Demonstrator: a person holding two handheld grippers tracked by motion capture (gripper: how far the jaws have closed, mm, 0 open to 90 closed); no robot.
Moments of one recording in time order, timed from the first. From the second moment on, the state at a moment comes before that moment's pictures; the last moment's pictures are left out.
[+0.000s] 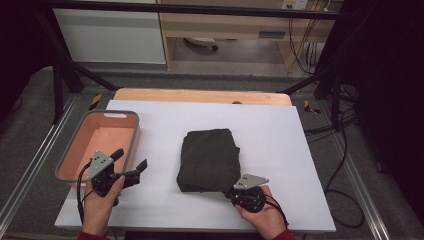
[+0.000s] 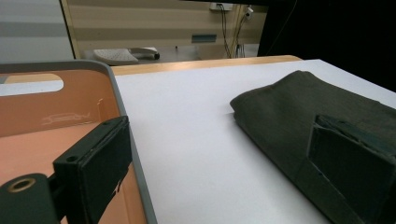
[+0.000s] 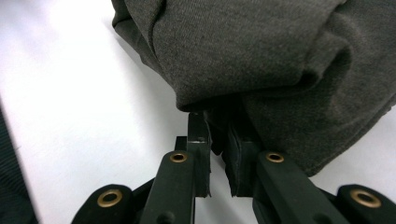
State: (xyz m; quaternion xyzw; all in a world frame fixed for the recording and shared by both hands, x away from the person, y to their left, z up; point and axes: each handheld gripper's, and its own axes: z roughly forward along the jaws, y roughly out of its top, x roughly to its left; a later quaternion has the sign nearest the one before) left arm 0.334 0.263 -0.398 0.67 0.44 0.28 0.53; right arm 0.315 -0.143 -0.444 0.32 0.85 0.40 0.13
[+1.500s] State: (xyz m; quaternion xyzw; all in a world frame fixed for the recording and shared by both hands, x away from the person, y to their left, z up) left arm 0.334 0.263 -0.398 0.66 0.44 0.29 0.53; right arm 0.292 -0.146 -0.433 0.34 0.82 0.43 0.18
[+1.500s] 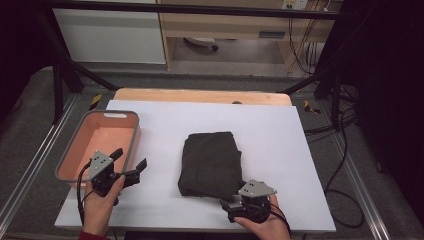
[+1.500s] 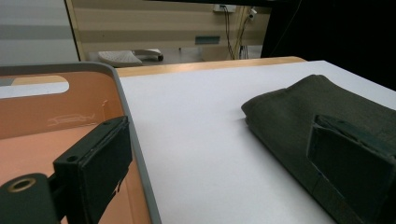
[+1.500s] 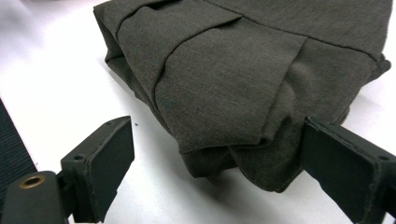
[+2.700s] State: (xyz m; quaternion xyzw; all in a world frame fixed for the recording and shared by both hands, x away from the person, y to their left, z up) left arm 0.334 0.259 -0.398 0.67 0.43 0.29 0.53; right arm 0.307 -0.130 -0.452 0.33 0.84 0.38 0.21
